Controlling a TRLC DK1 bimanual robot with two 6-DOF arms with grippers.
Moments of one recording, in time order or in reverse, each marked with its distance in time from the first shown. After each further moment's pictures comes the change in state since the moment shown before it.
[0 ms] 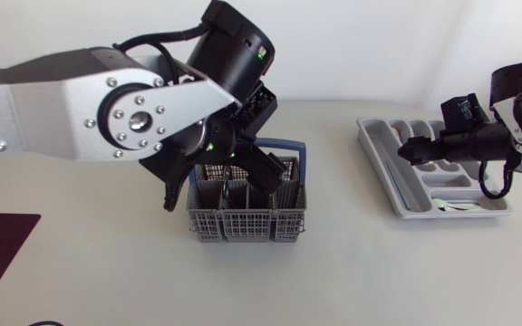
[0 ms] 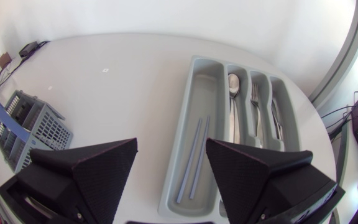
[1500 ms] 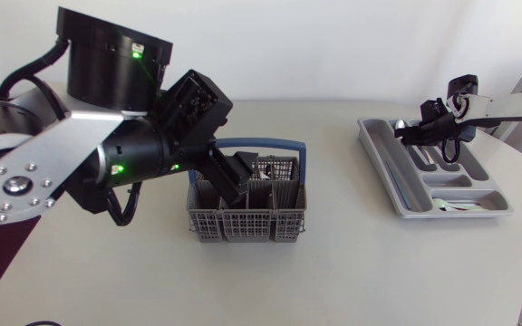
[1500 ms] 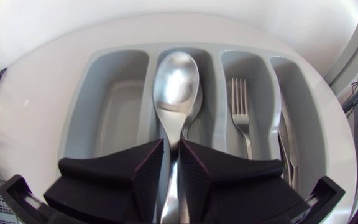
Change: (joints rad) left arm 0.082 -0.285 -0.308 0.335 0.229 0.223; right arm -0.122 0.896 0.906 -0.146 0.020 0.061
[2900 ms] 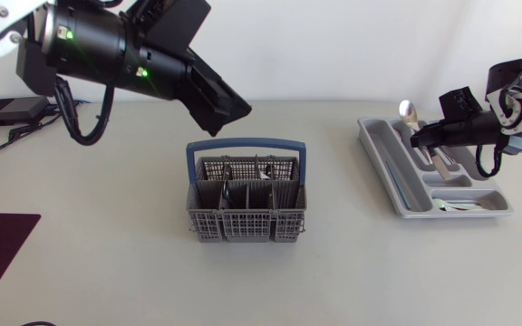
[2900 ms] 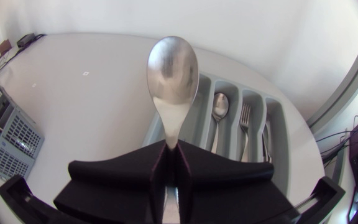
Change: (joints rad) left arm 0.167 0.114 0.409 -0.411 0.283 0.001; right arm 0.025 -0.607 -0.663 0.198 -0.096 -0.211
